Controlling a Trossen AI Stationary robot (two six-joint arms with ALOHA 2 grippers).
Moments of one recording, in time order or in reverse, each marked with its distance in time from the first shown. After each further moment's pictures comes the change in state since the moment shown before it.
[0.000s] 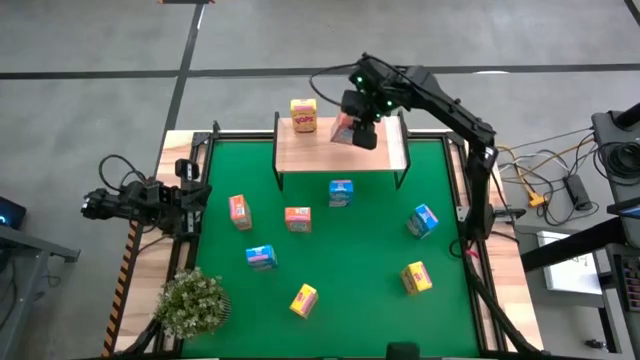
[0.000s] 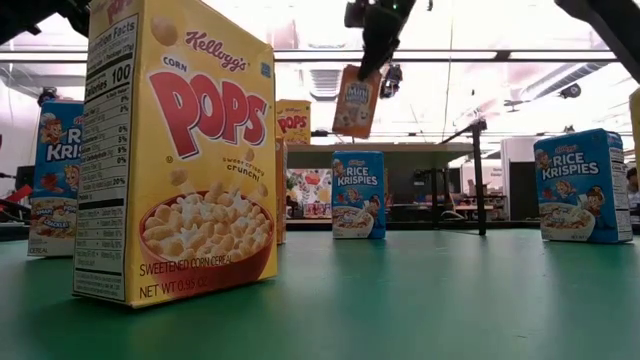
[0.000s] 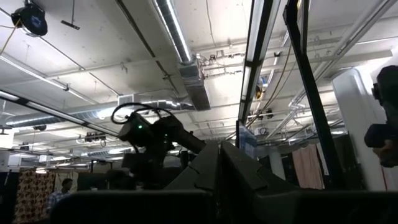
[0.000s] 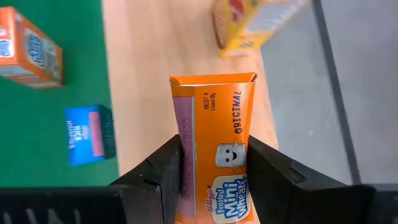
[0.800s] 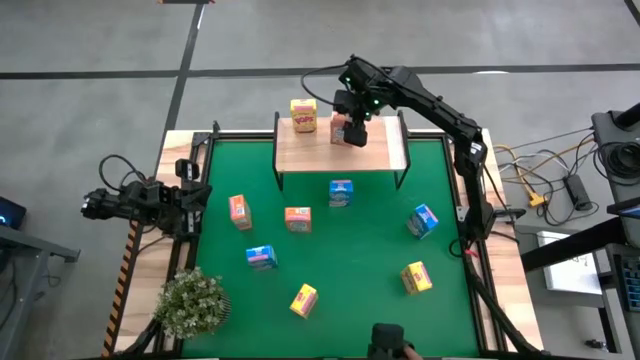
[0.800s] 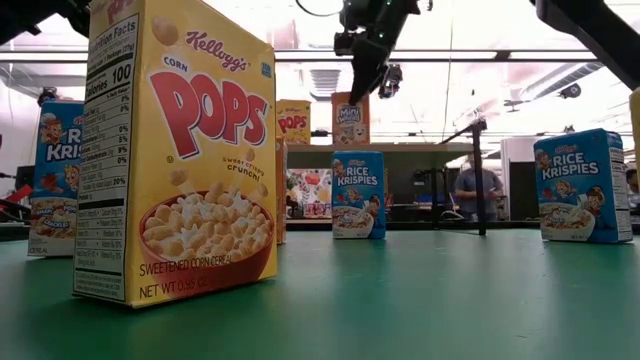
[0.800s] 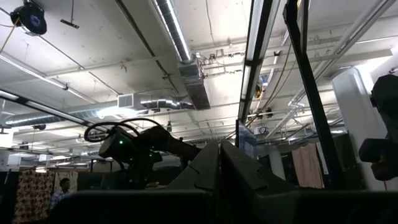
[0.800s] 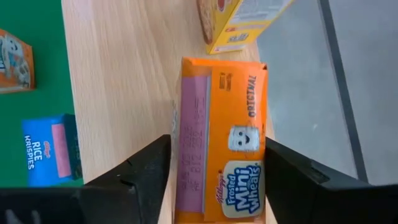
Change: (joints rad) left arm 0.000 0.000 0.000 -0.001 0.000 0.000; right arm -0.033 0.094 -0.001 0.060 0.001 -0.007
